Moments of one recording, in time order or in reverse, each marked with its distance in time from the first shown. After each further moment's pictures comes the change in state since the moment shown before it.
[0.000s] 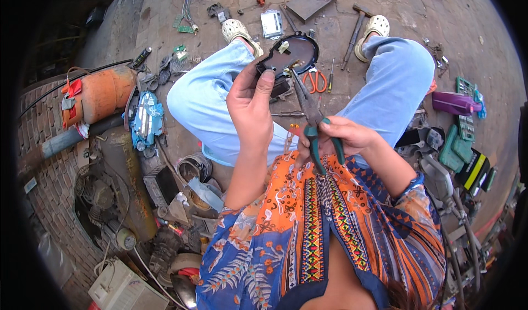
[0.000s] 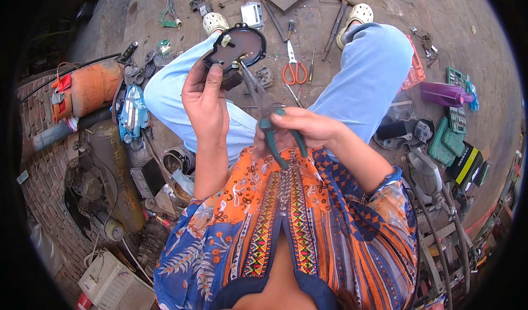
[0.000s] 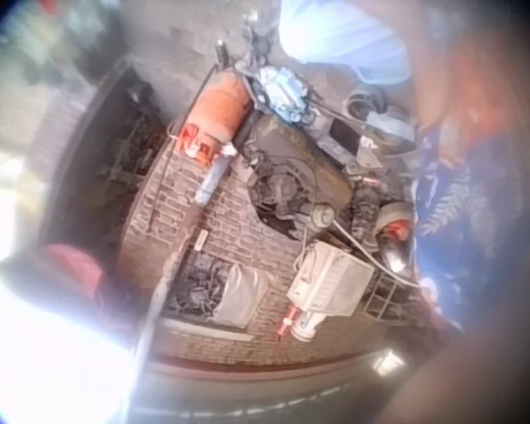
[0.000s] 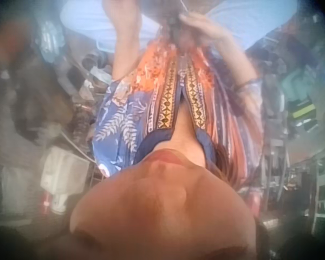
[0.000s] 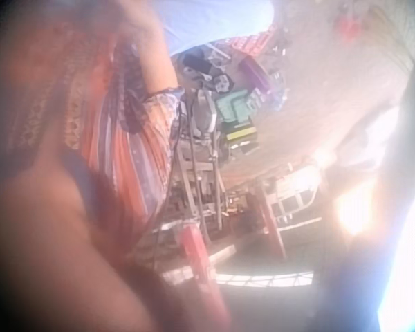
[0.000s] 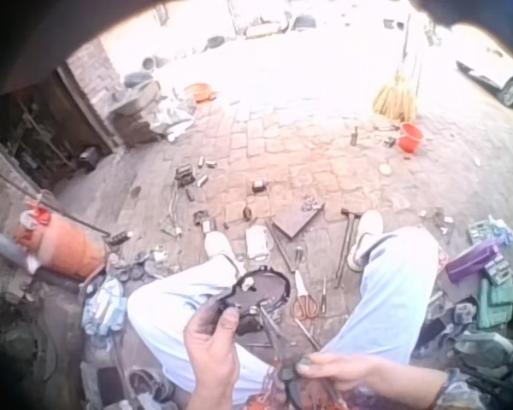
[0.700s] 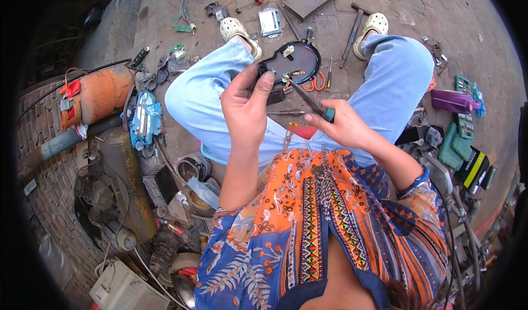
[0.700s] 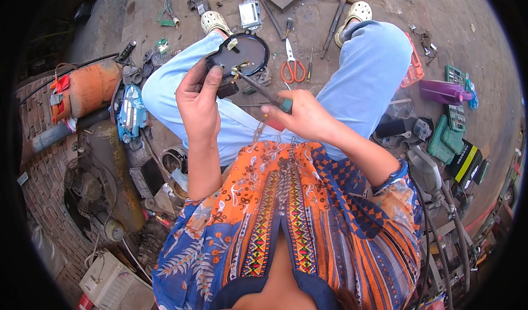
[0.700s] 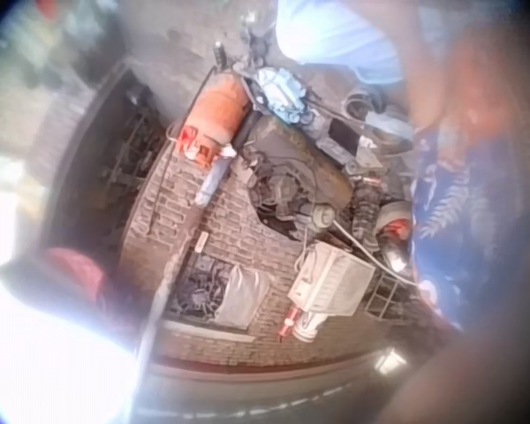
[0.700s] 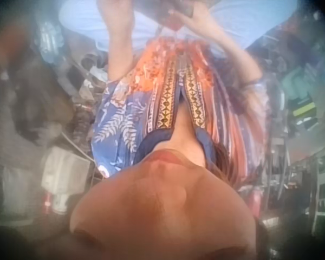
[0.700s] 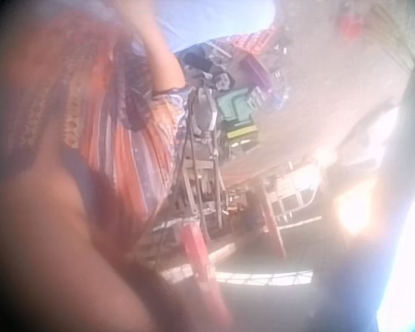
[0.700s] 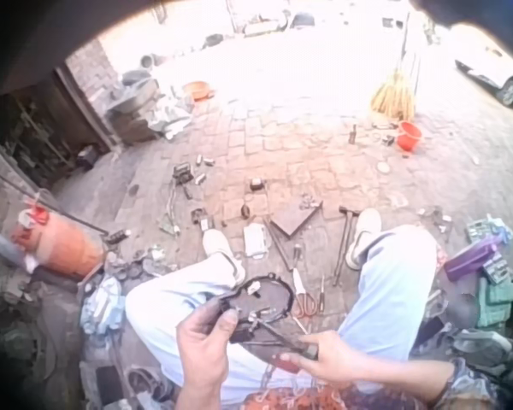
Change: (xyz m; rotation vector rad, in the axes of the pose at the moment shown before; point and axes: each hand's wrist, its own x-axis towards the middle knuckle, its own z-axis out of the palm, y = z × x) left_hand 0.001 0.012 -0.003 0.149 -0.091 -0.037; right_hand 0.003 -0.013 0.001 -1.458 0.735 -0.097
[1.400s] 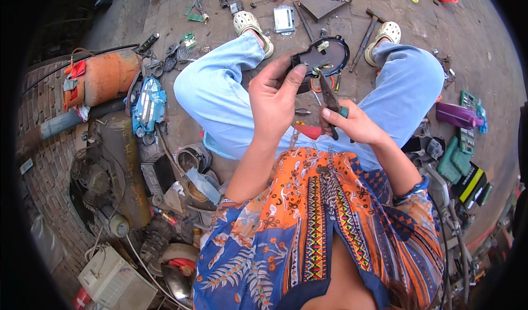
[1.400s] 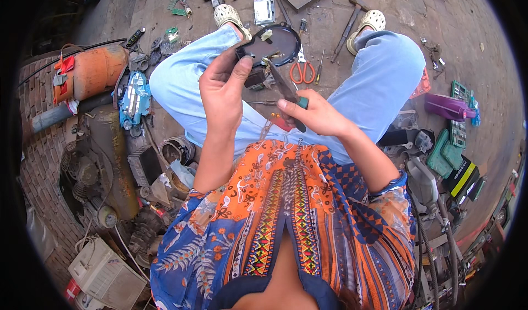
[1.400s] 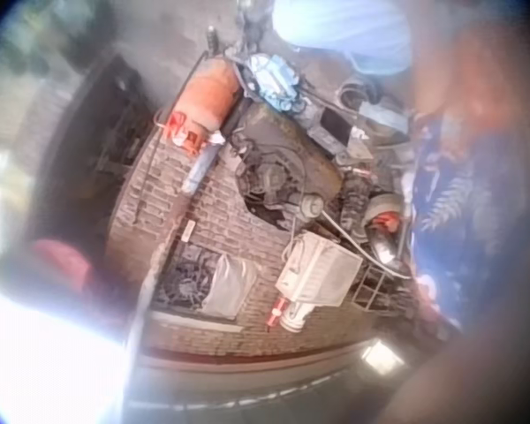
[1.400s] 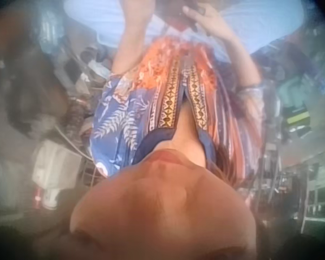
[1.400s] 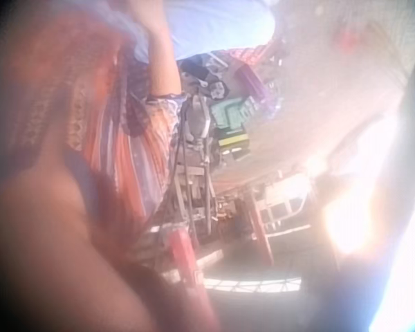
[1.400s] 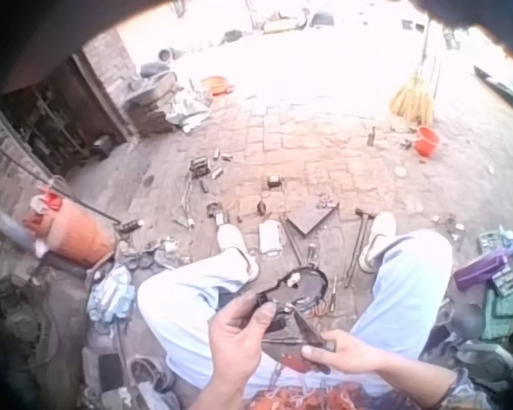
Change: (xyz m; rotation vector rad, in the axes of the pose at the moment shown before) left_hand 0.002 -0.004 0.012 0.025 -0.004 0.011; right_hand 0.010 0.024 0.007 0.602 -0.263 0.120
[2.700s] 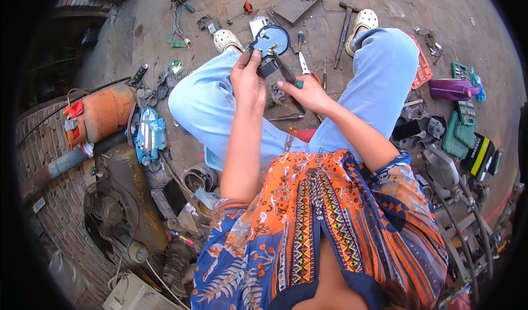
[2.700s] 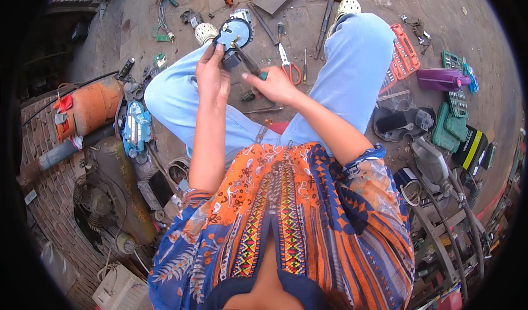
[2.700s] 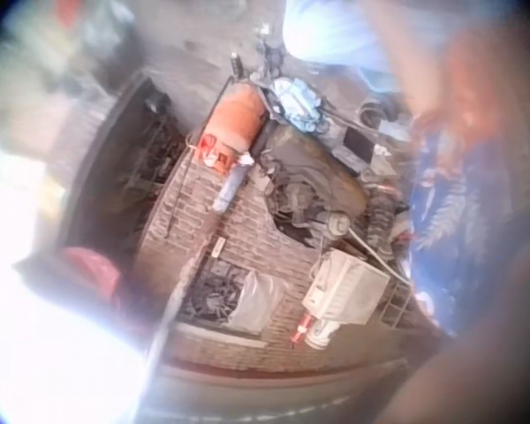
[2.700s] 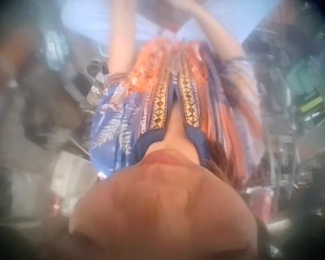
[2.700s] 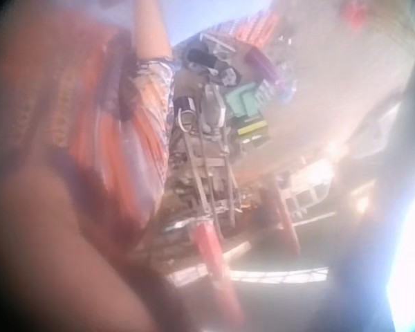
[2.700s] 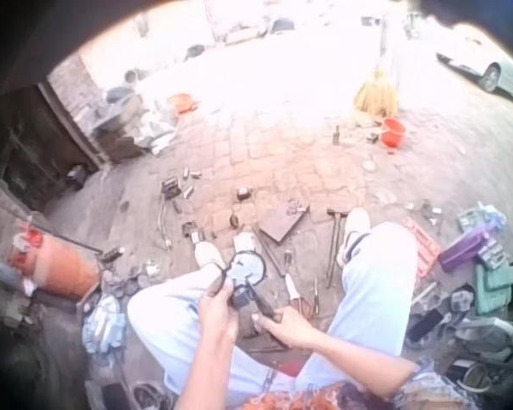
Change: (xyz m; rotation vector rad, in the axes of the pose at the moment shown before) left_hand 0.065 -0.084 -0.012 -0.319 0.146 -0.300; right_hand 0.070 0.027 -0.013 -0.065 0.312 0.033
